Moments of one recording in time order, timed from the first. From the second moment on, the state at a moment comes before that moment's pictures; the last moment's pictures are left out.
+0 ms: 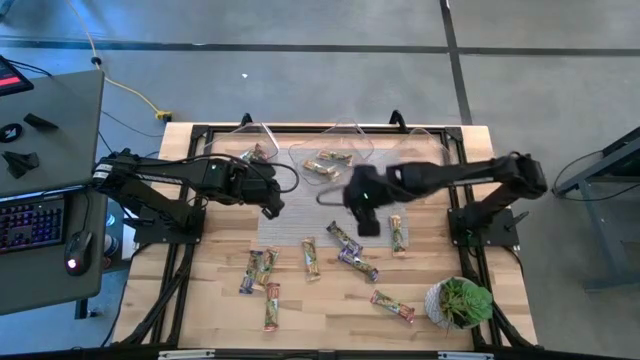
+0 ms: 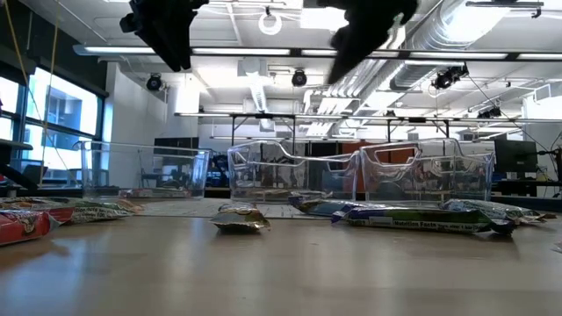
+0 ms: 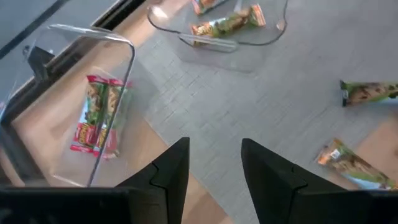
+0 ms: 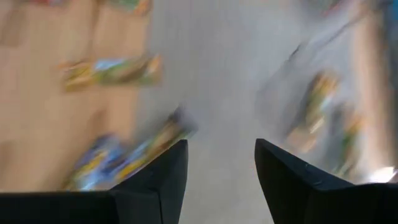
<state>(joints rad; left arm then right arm) -0.10 1.36 1.35 -1.23 -0.52 -0.82 0.02 1.54 1.33 -0.78 0.09 -0.05</state>
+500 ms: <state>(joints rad) -0.10 1.36 1.35 -1.23 -0.54 -0.82 0.29 1.53 1.02 -0.97 0.08 0.89</state>
